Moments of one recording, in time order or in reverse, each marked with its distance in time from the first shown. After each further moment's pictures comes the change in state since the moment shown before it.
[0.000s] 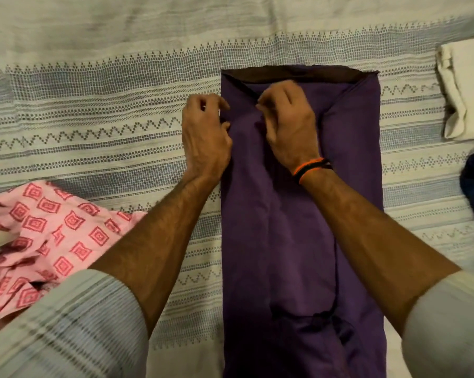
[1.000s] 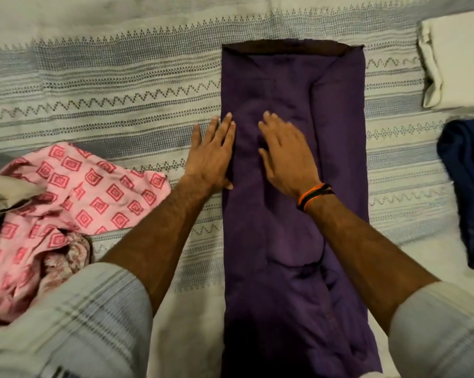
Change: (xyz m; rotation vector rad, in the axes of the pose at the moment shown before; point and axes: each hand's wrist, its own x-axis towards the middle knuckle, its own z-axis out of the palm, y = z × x) left_hand -0.089 -0.011 -0.038 0.675 -0.731 0.304; right_hand -0.108 -0.031 -0.043 -0.316 -0.573 0.010
